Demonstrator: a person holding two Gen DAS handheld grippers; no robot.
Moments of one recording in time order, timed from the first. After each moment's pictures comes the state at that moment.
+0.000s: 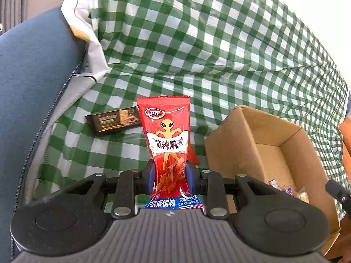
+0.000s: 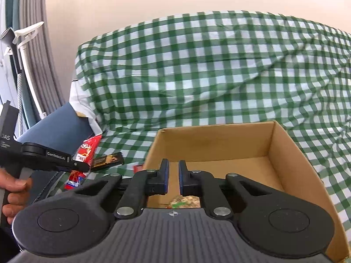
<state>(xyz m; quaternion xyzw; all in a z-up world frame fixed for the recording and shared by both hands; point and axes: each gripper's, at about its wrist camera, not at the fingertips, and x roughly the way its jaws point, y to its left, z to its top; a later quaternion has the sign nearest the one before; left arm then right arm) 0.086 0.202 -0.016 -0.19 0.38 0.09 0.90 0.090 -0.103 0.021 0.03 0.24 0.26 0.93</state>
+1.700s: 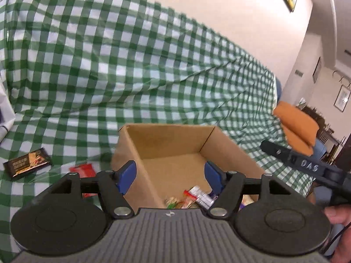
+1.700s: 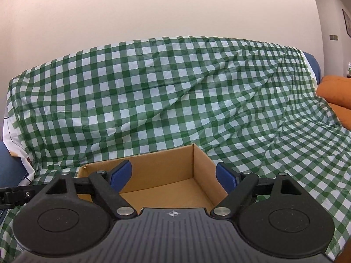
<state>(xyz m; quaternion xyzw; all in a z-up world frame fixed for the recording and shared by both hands) 0.084 0.108 0.010 -0.13 0.27 -0.10 0.95 0.100 -0.147 0.029 0.06 0.18 0.07 0.98</state>
